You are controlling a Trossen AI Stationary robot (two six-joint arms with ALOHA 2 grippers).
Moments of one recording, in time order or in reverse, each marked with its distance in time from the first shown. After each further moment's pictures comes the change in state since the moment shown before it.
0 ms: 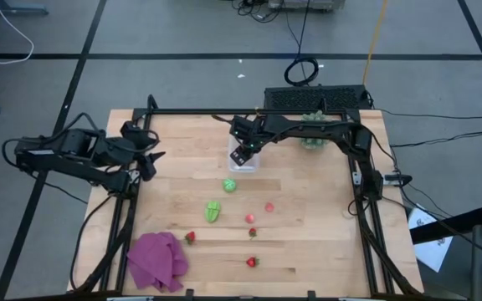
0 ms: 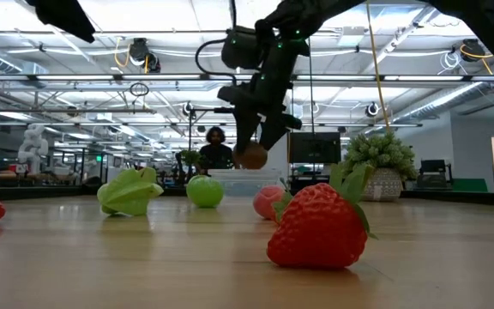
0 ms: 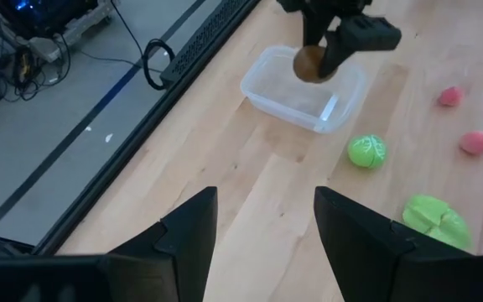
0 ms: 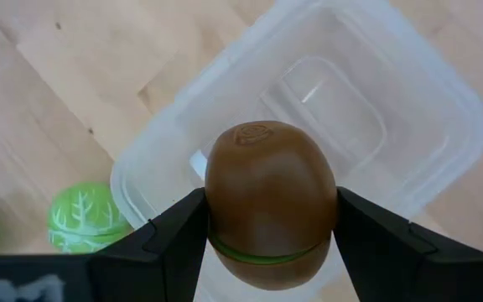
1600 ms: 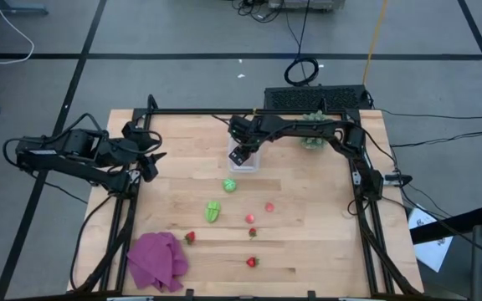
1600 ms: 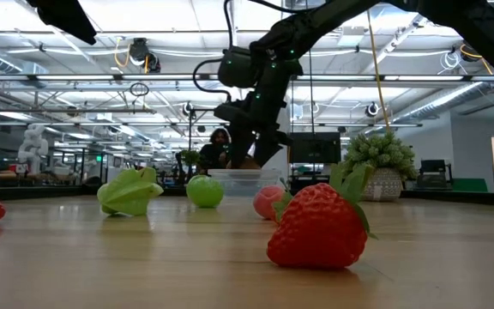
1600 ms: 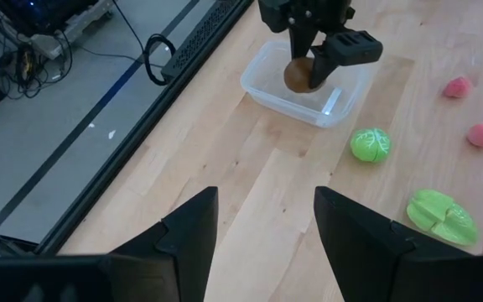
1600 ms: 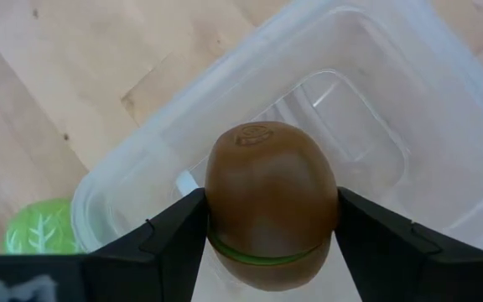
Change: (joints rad) left arm 0.000 0.011 0.000 -0.003 0.000 -0.001; right arm -0.040 0.063 -0.002 0.066 -0.054 -0.080
